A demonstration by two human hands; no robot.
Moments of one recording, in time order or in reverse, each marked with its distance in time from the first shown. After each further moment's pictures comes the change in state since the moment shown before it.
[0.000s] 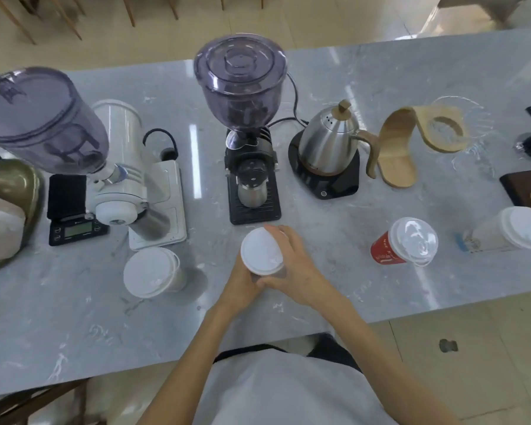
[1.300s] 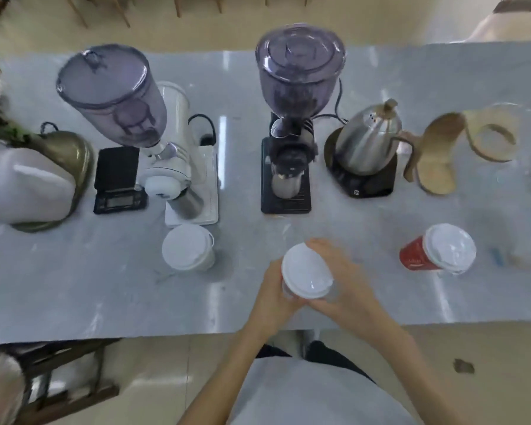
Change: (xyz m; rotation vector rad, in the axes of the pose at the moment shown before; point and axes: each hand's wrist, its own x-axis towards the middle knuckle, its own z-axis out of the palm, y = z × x) left_hand -0.068 0.060 0.023 -0.144 0.132 0.006; right_hand -0.065 -0.023 -0.015 -0.023 0.078 -0.235
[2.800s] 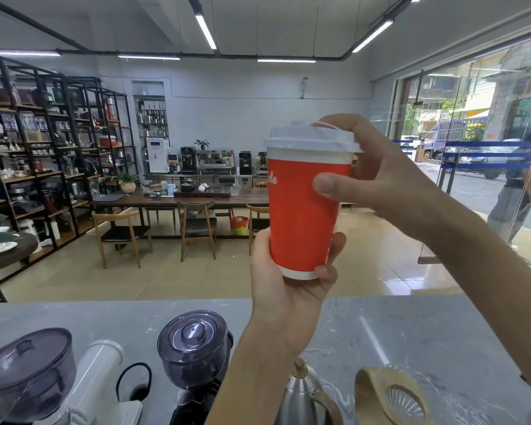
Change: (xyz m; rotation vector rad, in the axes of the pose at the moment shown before) left_hand 0.148 0.400 0.124 -1.188 -0.296 0.319; right_hand 0.109 -0.230 -0.409 0.115 0.163 -0.759
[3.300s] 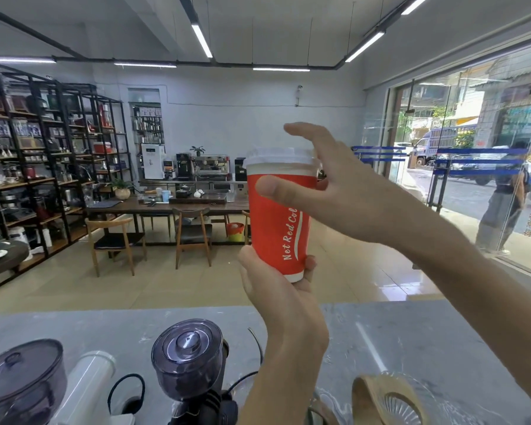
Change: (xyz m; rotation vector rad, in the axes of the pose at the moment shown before) left_hand 0.018 -0.023 -0.004 0.143 0.403 0.463; right_hand 0.015 -0.012 0.030 -0.571 0.072 0.168
